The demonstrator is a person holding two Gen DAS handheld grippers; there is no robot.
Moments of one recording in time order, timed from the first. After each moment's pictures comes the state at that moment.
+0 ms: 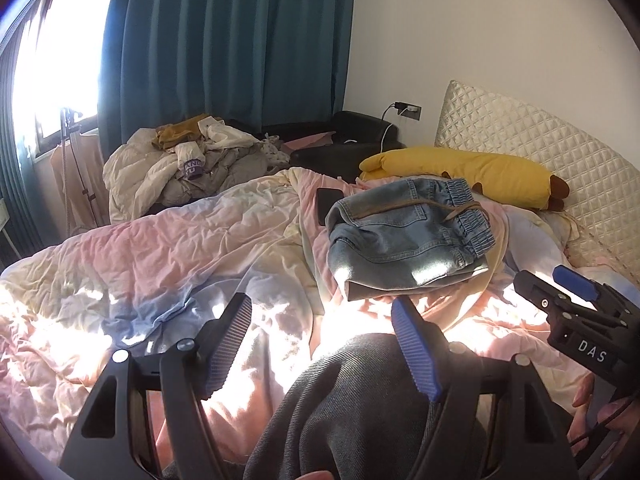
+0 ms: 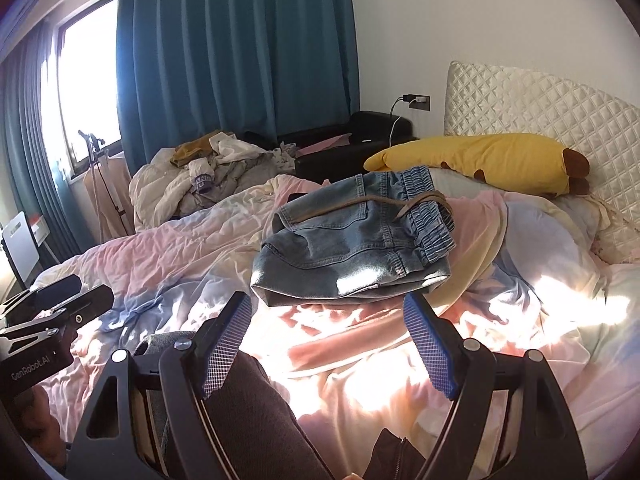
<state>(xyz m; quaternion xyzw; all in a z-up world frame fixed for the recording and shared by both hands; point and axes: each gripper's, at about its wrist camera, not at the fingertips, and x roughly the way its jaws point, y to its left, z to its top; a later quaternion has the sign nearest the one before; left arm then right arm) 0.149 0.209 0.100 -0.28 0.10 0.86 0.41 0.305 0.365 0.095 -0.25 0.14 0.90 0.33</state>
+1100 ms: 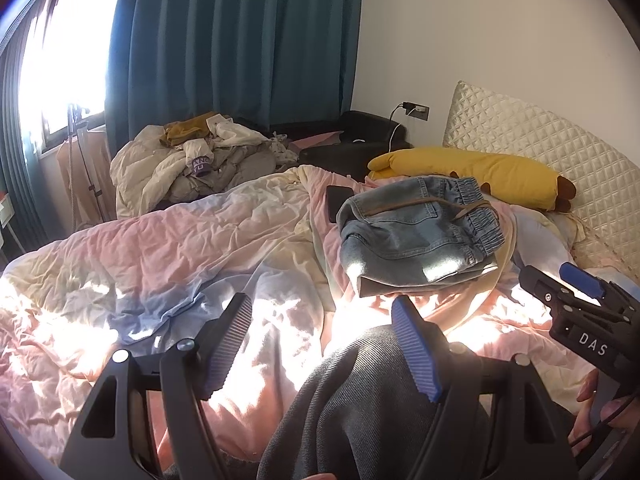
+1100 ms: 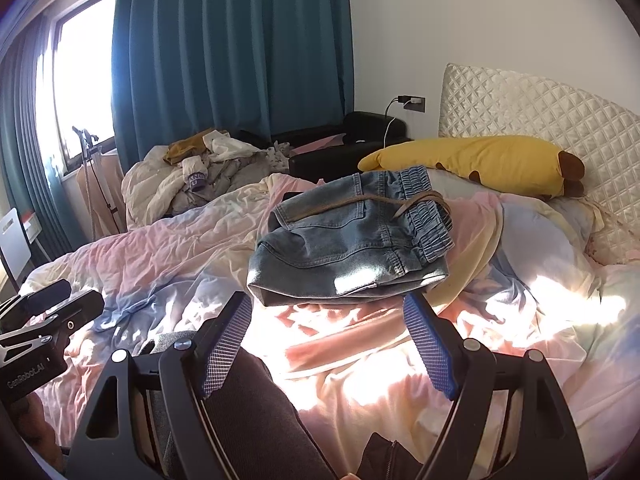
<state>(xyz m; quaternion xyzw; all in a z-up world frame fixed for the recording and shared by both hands) 0.140 0.203 0.088 -0.28 0.10 0.87 0.40 0.295 0.361 0.088 -0.26 0.13 0.89 0.35</state>
